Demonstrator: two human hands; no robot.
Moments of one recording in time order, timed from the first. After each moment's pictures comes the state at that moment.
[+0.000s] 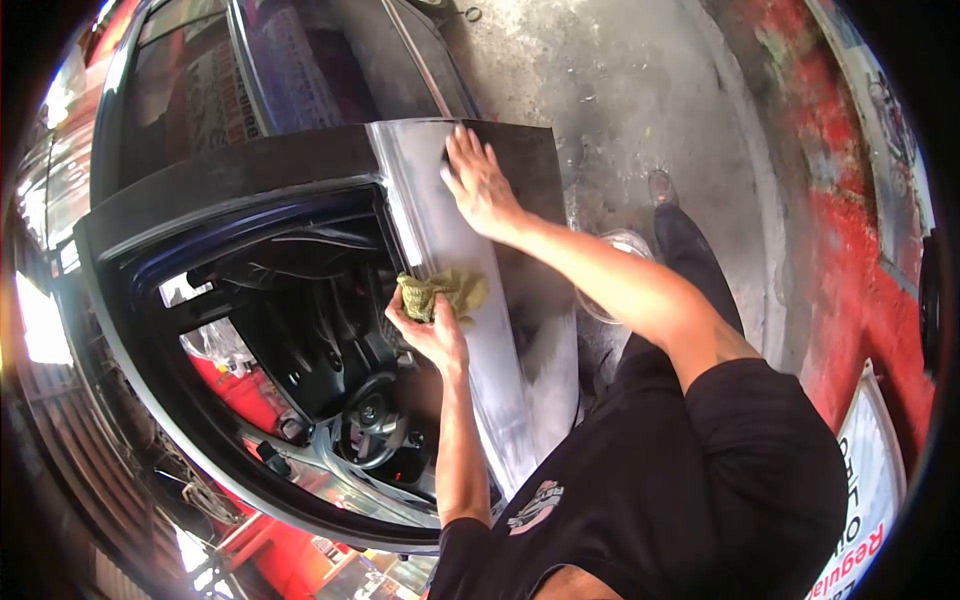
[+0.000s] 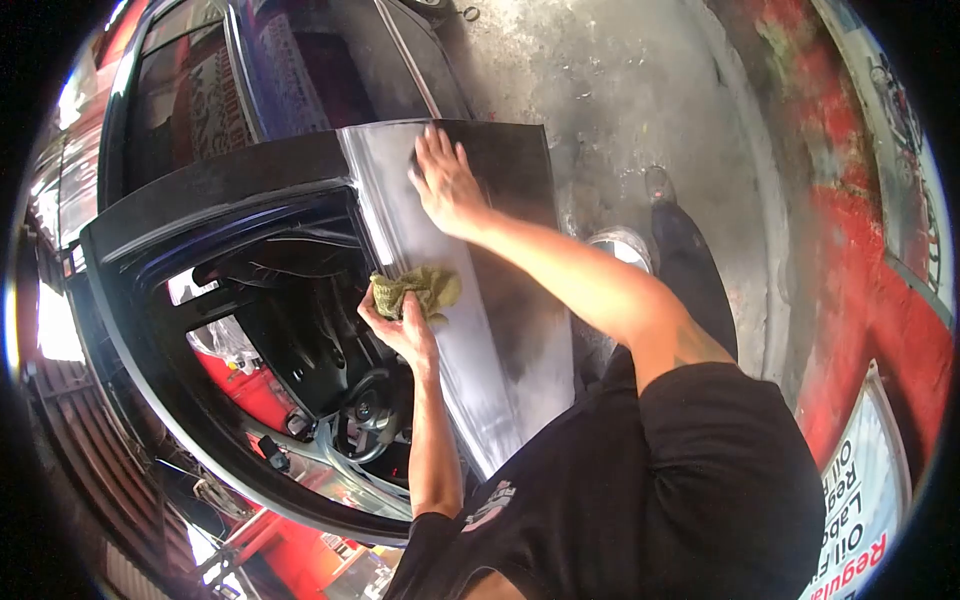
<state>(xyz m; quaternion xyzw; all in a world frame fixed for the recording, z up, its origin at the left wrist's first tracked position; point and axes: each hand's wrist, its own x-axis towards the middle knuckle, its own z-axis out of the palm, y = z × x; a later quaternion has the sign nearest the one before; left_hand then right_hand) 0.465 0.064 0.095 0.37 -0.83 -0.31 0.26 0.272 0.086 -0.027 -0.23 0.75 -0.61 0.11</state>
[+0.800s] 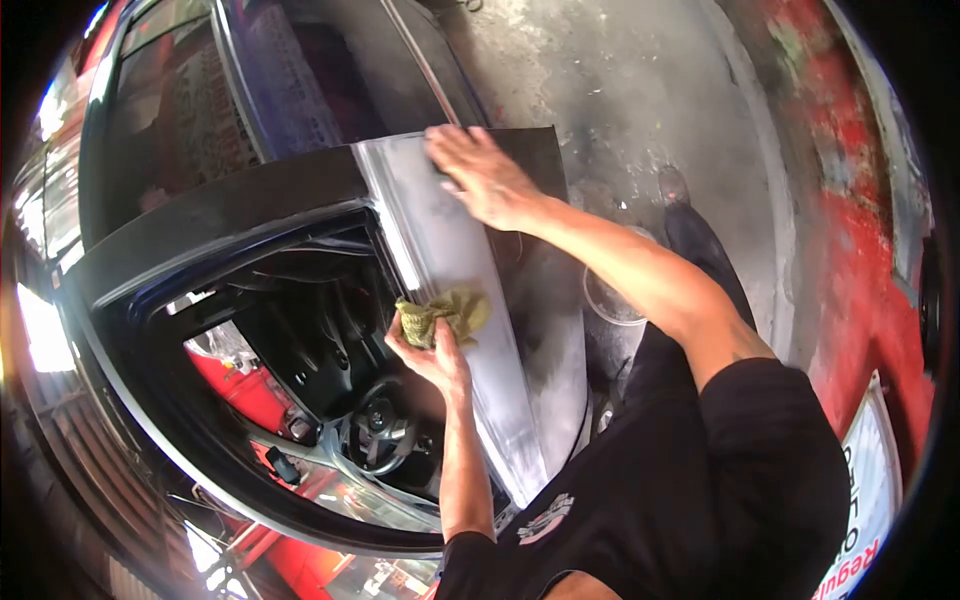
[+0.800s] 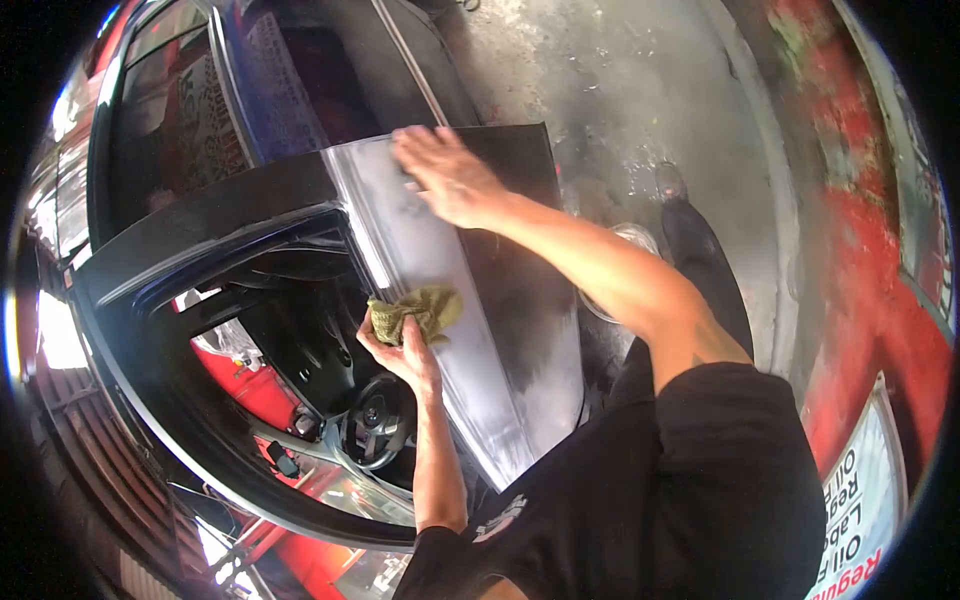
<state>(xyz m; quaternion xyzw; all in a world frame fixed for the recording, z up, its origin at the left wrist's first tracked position) 0.463 0.056 0.083 0.38 -0.82 -0.32 0.27 0.224 0.095 -0.045 -0.39 0.73 -0.55 0.01</state>
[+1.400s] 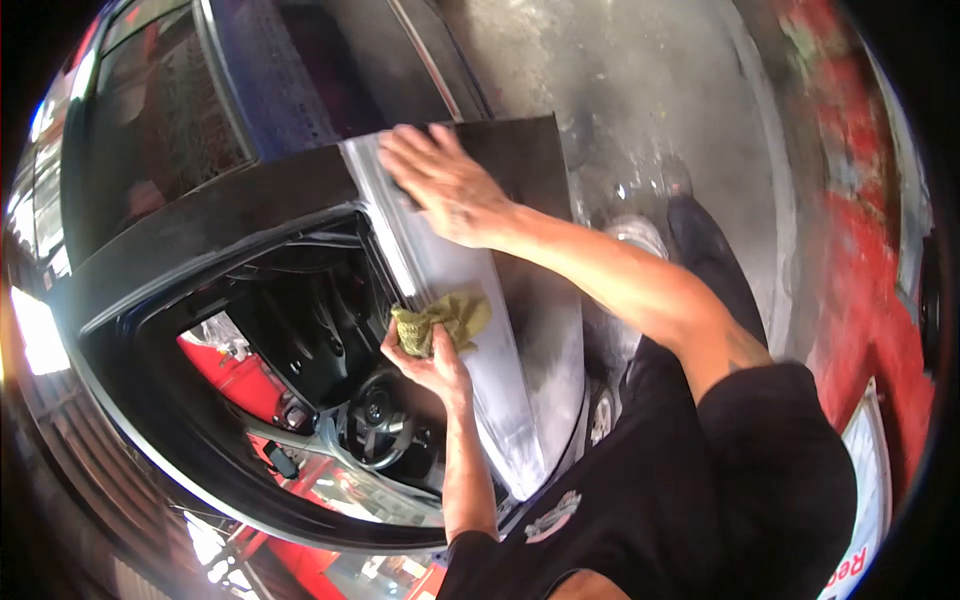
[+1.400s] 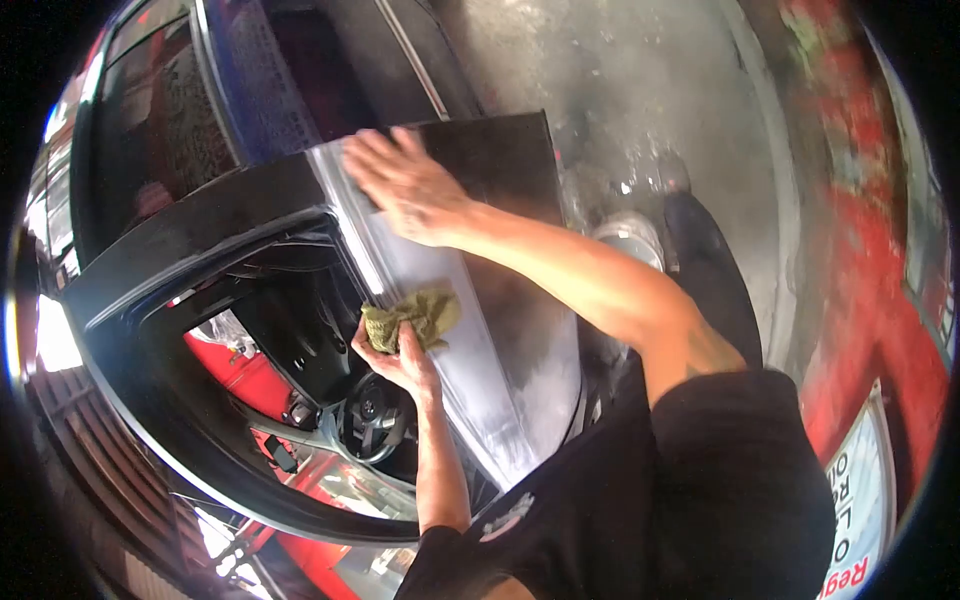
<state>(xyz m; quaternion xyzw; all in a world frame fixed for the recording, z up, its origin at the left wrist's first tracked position) 0.462 0.062 0.085 0.40 -0.83 -0.28 0.26 0.236 0.071 -0.013 -0.41 0.70 -0.59 0.01</state>
